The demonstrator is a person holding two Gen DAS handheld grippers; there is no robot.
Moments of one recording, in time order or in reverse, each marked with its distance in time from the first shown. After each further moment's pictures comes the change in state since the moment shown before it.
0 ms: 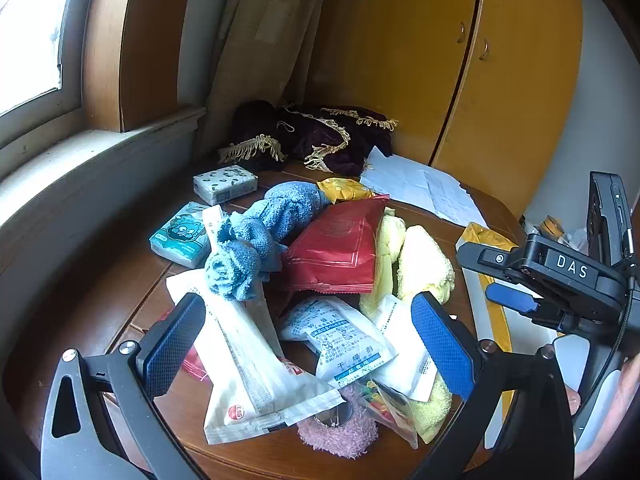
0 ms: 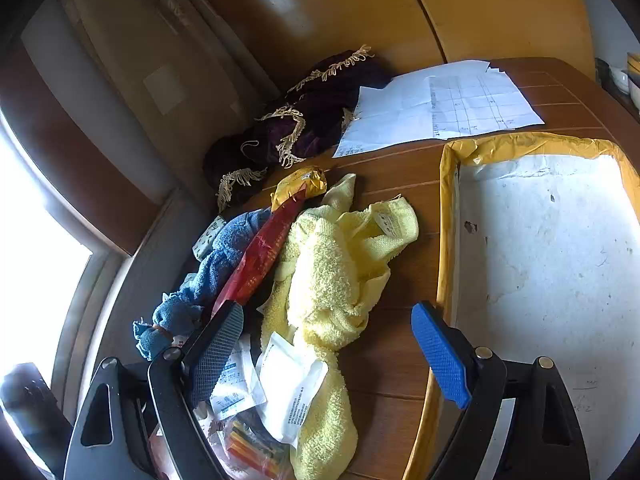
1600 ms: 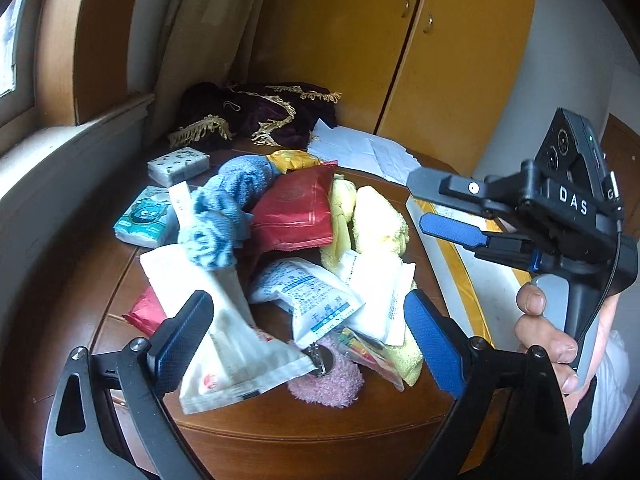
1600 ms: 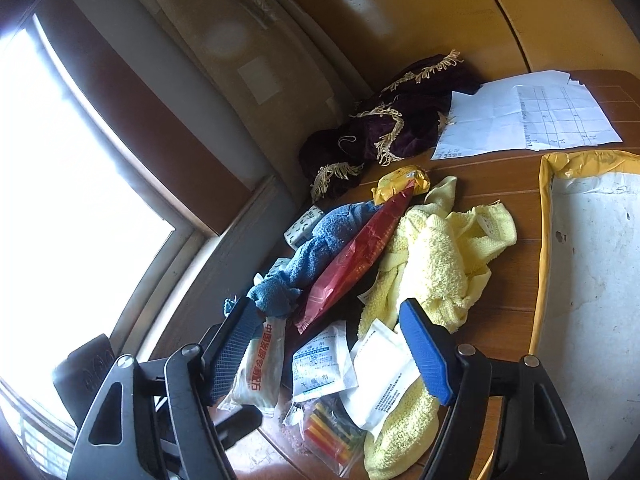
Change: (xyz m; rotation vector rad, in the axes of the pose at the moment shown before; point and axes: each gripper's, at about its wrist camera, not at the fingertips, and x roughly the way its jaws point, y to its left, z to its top) left arm -0.020 0.011 -0.006 0.103 0.091 -0.177; right arm -0.014 0.034 -0.013 -0.103 0.064 0.320
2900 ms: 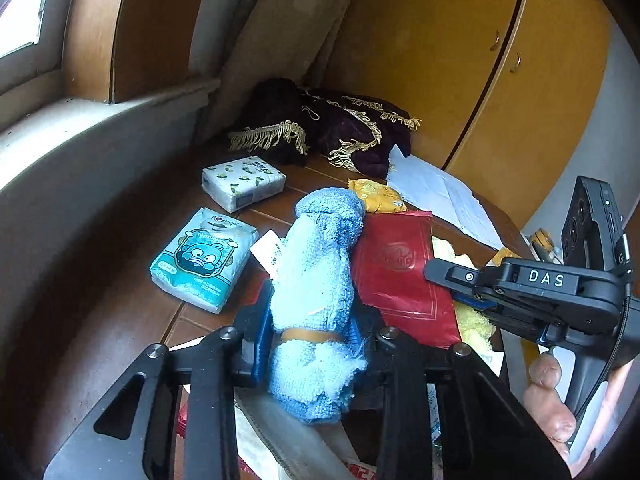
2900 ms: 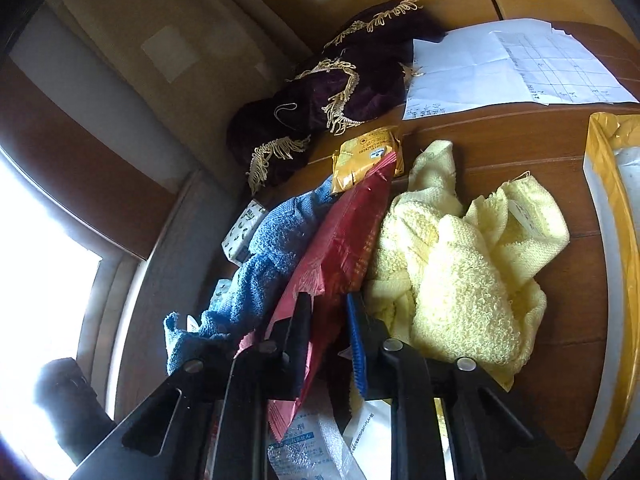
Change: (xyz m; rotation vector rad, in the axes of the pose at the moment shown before) left arm 0.060 0.069 0.041 -0.177 -0.012 0.101; right arm 0.095 -0.015 0.031 0.177 0.075 -0.190
